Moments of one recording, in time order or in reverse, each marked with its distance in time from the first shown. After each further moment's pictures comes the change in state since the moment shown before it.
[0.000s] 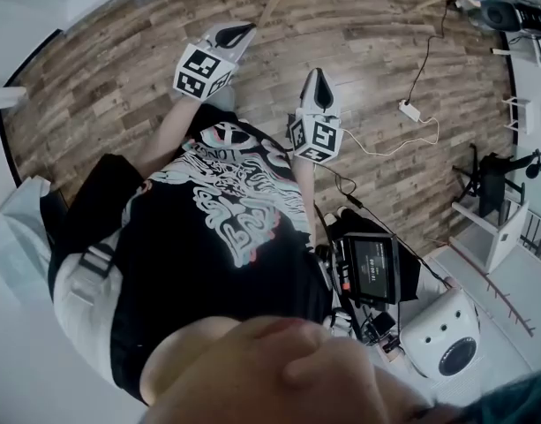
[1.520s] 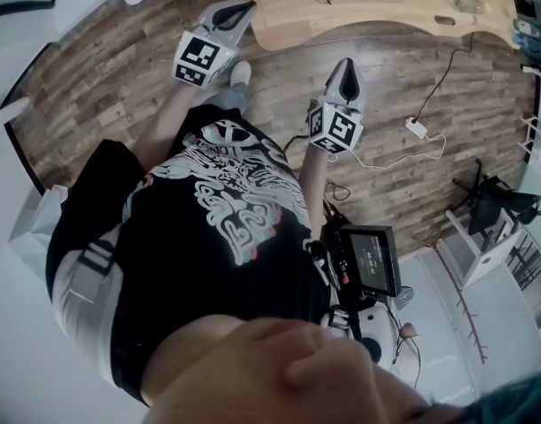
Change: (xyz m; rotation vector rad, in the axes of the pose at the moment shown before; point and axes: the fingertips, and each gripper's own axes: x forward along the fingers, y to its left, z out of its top) left arm 0.281 0.288 0.039 0.026 0.101 0.063; right arm 0.385 -0.154 0.035 -0.040 0.131 -0.109
